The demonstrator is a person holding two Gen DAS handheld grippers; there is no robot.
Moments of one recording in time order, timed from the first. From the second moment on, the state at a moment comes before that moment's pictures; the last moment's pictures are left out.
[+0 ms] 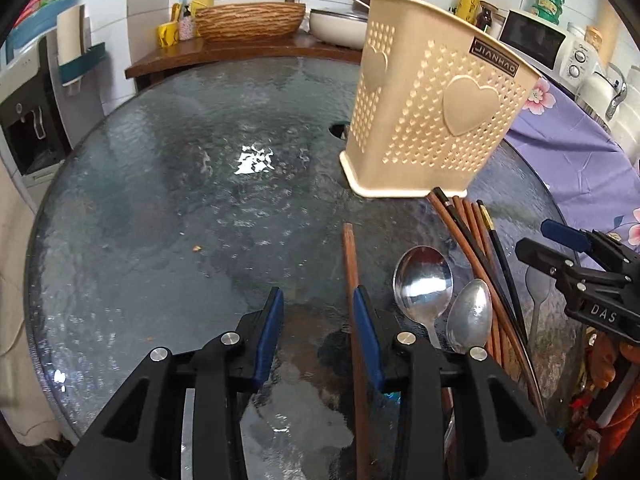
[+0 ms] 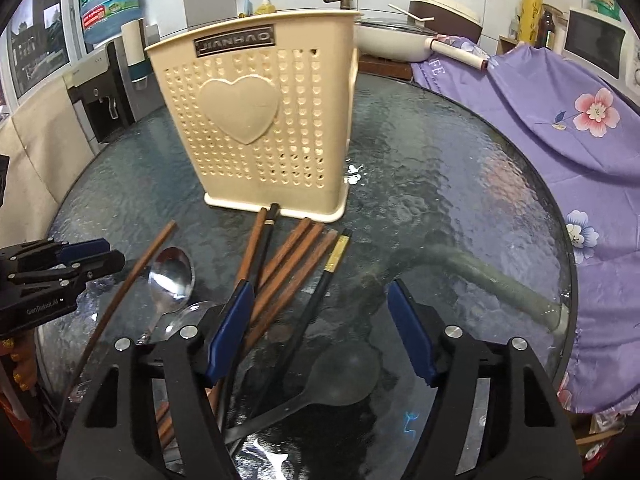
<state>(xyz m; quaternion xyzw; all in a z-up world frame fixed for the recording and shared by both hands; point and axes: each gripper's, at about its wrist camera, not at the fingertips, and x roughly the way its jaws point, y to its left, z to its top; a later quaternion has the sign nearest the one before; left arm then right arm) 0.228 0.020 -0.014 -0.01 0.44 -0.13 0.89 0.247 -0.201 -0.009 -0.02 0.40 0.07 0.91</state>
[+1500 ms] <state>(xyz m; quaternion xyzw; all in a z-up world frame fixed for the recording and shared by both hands) 0.243 0.012 -0.019 0.00 0.44 -0.14 0.89 0.226 -0.219 -0.033 0.06 0.44 -0.01 0.89</state>
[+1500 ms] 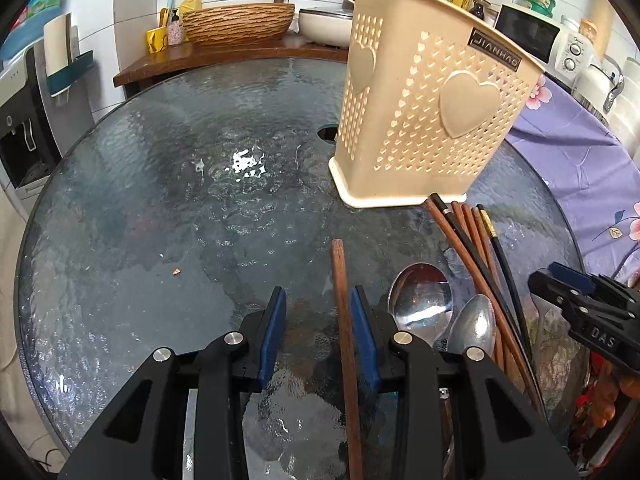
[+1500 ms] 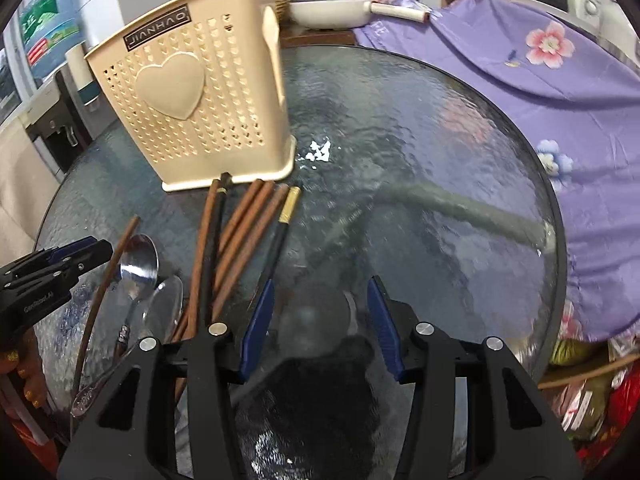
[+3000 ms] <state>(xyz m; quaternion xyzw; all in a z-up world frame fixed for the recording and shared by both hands) 0.275 -0.002 0.020 0.01 0.38 -0.14 0.91 0.242 -0.214 0.014 -0.06 0.31 0.02 0.95</state>
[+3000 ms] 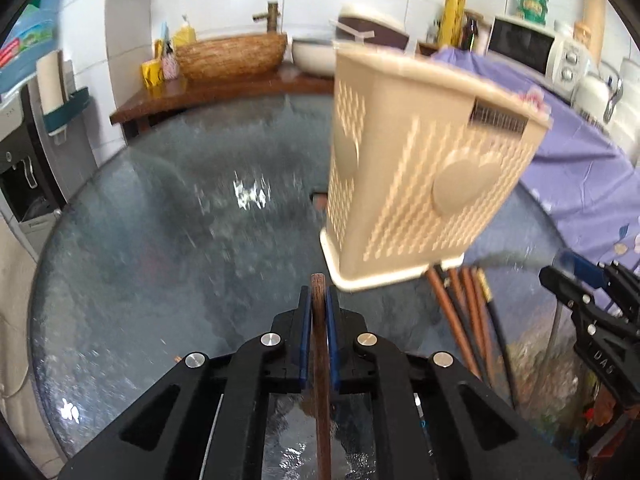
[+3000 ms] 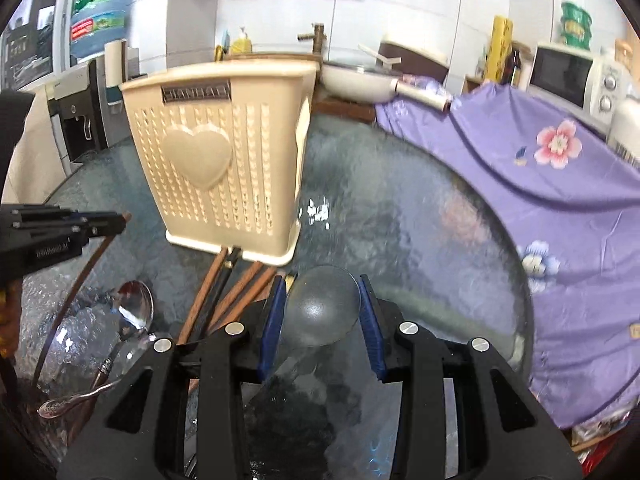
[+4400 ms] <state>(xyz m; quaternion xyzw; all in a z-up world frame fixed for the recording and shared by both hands) 0.226 0.015 0.157 -0.01 0.21 -0.14 0.97 0.203 -0.198 0.117 -0.09 0.19 0.09 0.97</state>
